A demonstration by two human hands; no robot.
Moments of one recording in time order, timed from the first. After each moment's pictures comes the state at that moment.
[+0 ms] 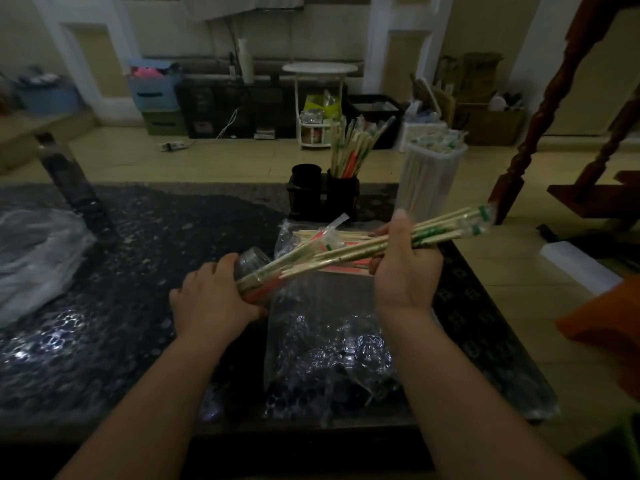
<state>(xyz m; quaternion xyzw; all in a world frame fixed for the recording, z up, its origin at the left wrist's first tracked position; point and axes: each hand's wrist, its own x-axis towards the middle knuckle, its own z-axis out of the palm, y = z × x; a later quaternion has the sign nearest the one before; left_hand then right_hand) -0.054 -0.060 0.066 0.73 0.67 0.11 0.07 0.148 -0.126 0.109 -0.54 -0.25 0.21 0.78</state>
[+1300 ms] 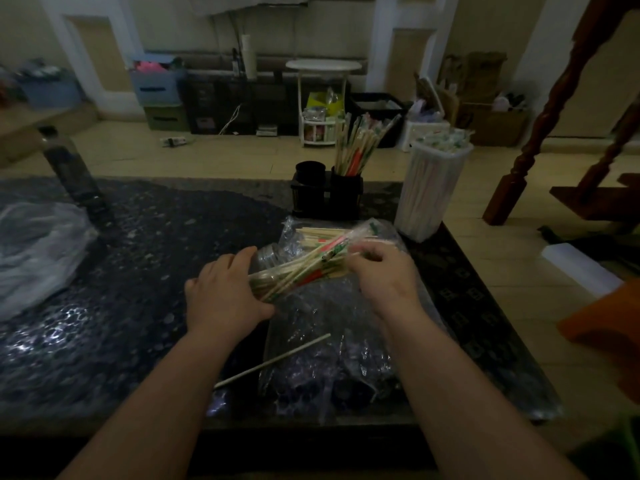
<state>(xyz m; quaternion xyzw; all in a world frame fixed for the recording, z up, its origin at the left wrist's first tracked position) -0.049 -0.060 0.061 0.76 0.64 0.13 0.05 0.148 -0.111 0.082 -0.67 -0.34 0.31 0.59</state>
